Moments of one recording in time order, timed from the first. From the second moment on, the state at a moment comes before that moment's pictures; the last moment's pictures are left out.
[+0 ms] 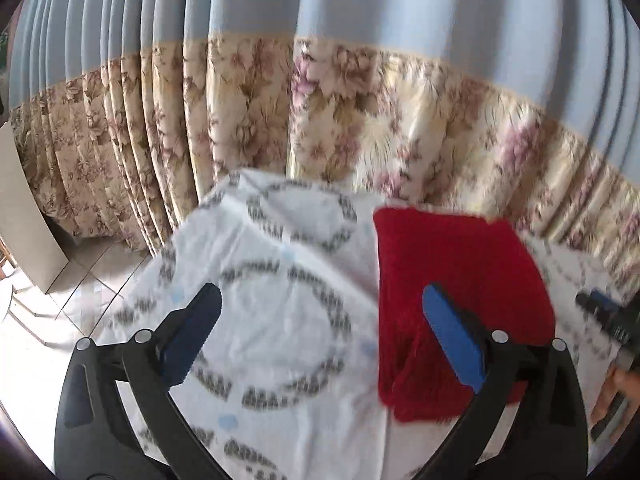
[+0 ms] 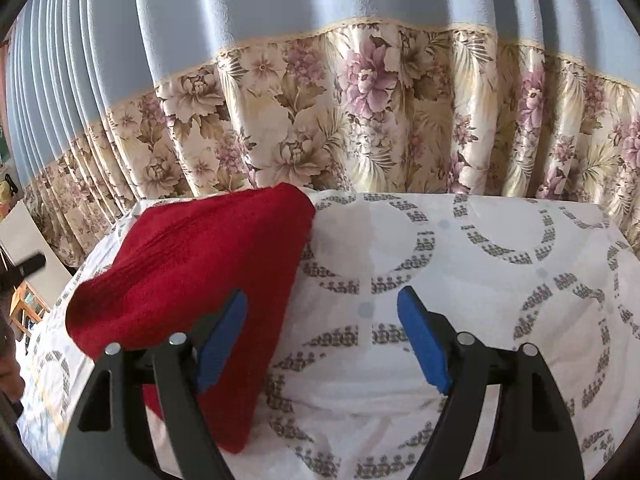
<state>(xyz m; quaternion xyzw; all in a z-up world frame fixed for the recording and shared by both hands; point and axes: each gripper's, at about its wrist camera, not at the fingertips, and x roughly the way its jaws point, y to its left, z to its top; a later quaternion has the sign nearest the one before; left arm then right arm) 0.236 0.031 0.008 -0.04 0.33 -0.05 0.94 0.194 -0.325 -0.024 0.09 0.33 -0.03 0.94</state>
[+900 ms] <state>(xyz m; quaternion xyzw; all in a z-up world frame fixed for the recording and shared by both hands) 0.287 -0.064 -0.096 -0.09 0.42 -0.17 0.88 0.264 -0.281 -0.088 0.19 0.38 0.09 0.90</state>
